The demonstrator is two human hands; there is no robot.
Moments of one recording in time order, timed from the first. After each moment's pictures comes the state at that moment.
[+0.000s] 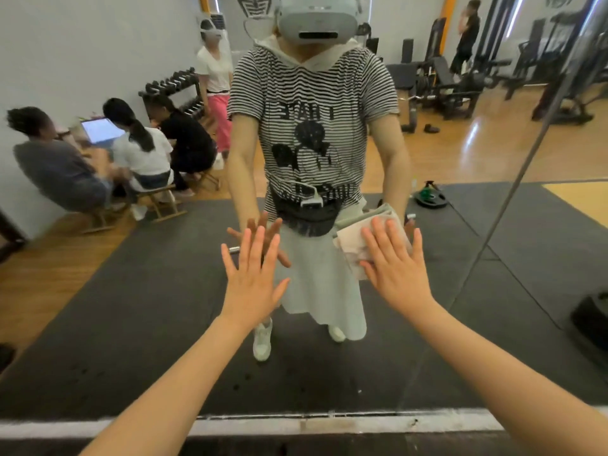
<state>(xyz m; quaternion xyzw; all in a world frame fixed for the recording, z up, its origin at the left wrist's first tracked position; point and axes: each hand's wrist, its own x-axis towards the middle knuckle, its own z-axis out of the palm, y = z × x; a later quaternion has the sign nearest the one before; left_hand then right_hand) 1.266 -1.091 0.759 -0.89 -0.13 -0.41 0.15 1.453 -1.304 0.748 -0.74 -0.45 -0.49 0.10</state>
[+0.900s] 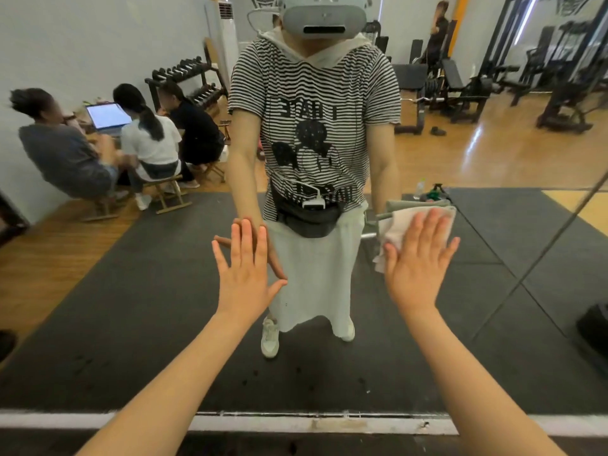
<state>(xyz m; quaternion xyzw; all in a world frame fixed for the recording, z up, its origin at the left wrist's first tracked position) 1.219 -1.011 0.757 -0.90 -0.21 -0.36 0.11 1.395 -1.222 0.766 -0.82 -0.26 -0.44 0.25</state>
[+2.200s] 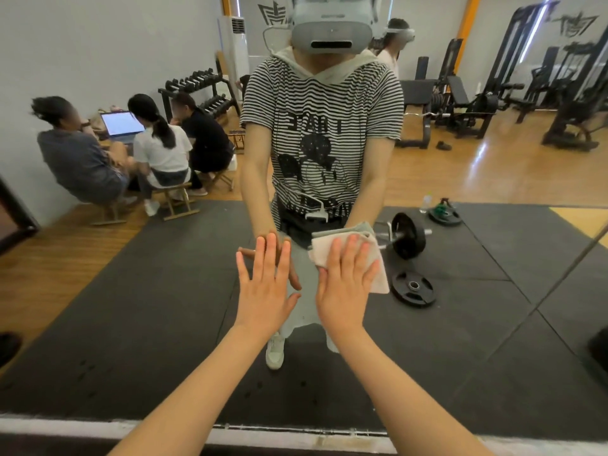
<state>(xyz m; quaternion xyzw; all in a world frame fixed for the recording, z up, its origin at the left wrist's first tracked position) 1.212 -1.008 0.758 -0.90 -0.16 -0.38 0.13 1.310 -1.116 0.754 -0.81 -0.34 -0.39 0.29</state>
